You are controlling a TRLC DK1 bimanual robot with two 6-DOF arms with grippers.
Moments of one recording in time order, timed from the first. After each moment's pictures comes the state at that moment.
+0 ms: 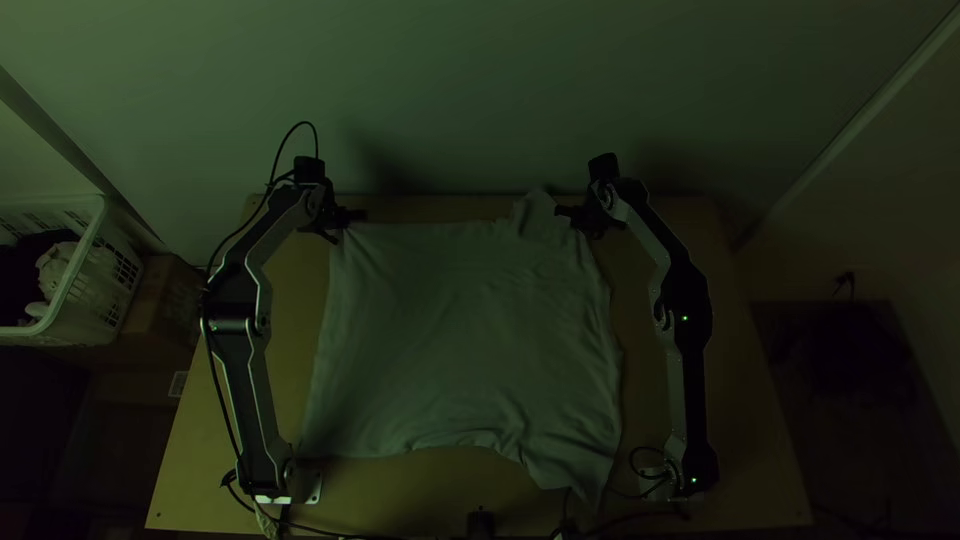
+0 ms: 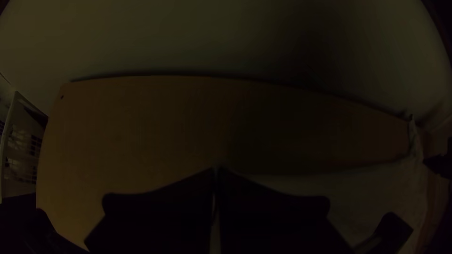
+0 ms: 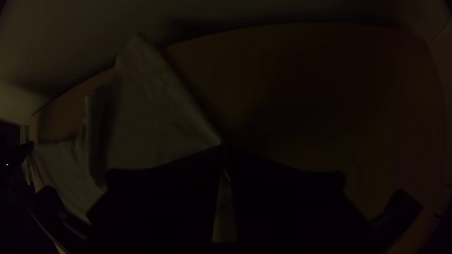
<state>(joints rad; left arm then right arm) 0.00 2.23 1.96 -0.59 -0.07 -0.08 0.21 2.47 2.23 -0.82 -0.06 0.34</state>
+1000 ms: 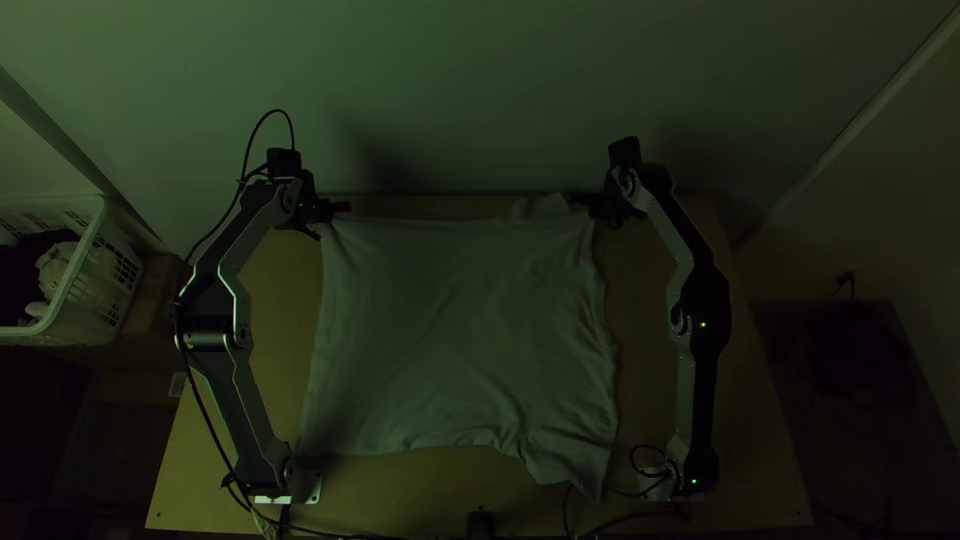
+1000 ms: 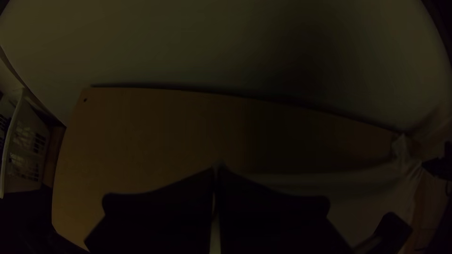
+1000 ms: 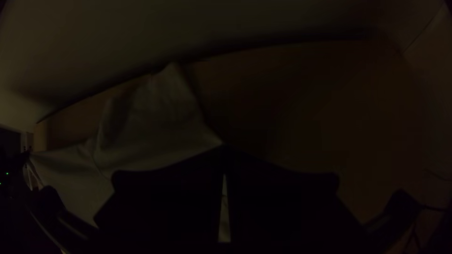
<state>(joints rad) 0.04 2.08 1.88 -0.60 -0.03 -0.08 0.17 2.35 2.23 -0.92 -0.03 0.33</state>
